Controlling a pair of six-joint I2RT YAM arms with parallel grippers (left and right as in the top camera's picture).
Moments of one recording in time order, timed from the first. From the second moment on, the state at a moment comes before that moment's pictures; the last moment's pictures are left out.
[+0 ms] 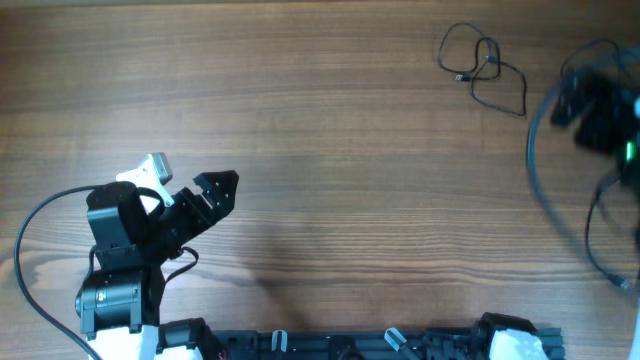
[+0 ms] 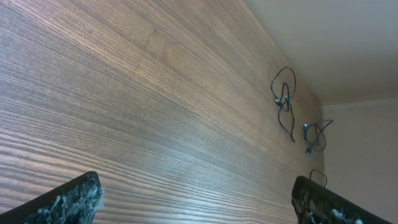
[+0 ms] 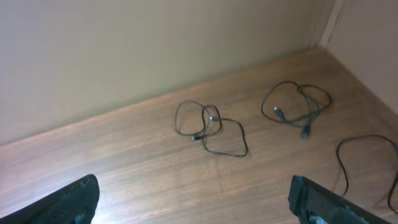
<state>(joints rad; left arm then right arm) 0.14 0.73 0.68 -0.67 0.50 -0.61 -0.18 1.06 1.63 -1.06 -0.03 0.18</state>
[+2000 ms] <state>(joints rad) 0.14 0.73 0.68 -0.67 0.50 -0.61 -0.11 0.03 0.12 -0.05 -0.07 0.34</state>
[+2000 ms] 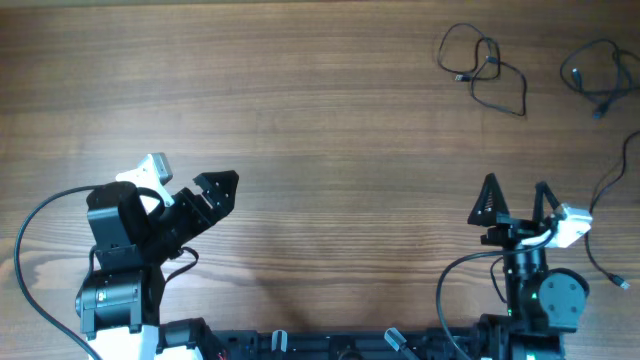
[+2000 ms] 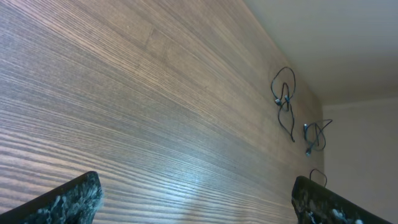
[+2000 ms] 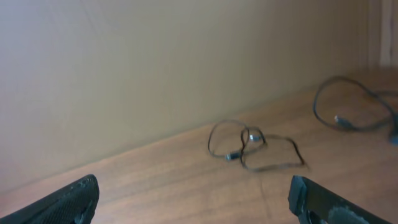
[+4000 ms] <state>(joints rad) 0.01 0.40 0.68 -0.78 0.44 -0.59 -0.11 0.03 0.01 0.00 -0.08 0.04</state>
